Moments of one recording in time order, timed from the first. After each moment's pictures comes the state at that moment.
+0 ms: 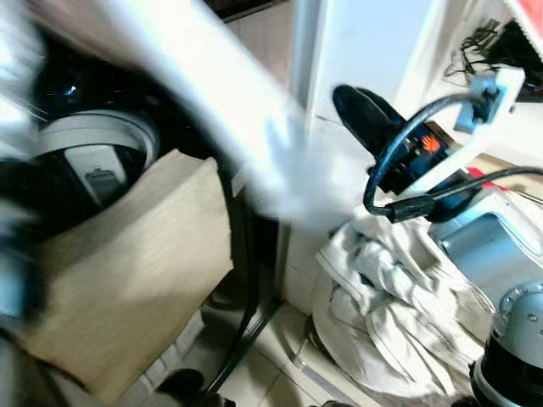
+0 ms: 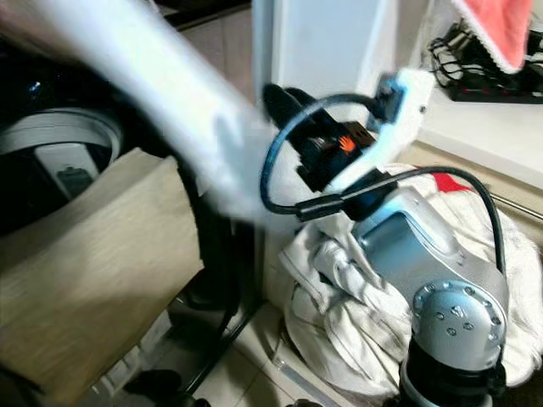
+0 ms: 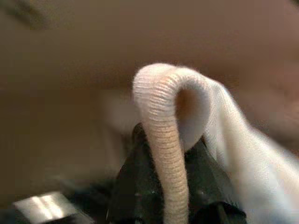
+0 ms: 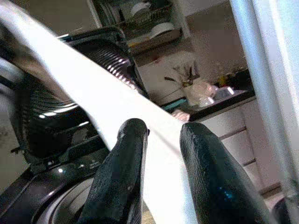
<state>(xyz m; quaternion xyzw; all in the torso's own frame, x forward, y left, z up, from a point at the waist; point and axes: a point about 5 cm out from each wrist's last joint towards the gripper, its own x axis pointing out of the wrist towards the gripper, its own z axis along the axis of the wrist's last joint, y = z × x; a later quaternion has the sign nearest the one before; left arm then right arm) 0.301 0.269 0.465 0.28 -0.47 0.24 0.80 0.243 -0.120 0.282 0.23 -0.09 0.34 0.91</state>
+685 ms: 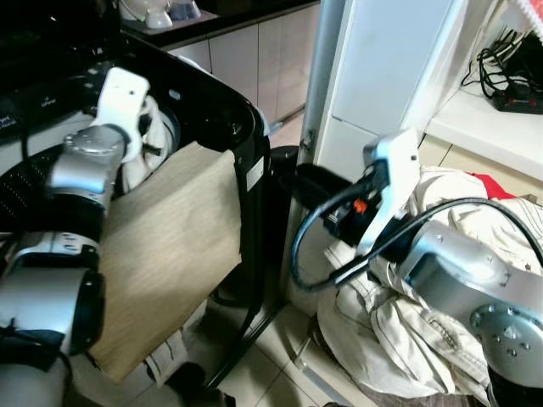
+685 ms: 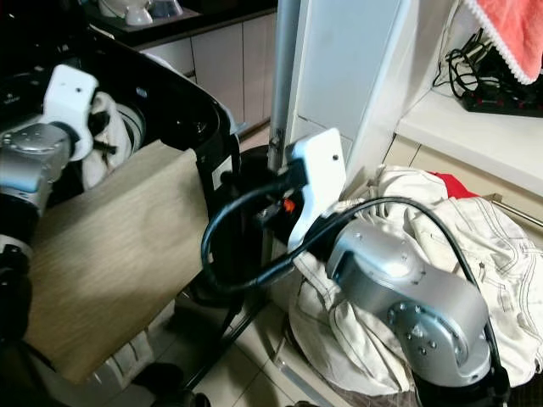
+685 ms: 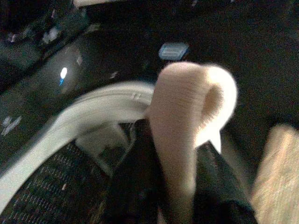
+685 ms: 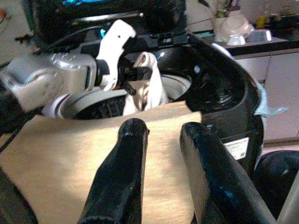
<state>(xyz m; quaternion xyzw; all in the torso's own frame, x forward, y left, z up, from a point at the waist) 0.395 0.255 0.223 0.18 0.13 0.01 0.97 0.231 -0.090 0.238 0.05 0.02 0.41 0.91</state>
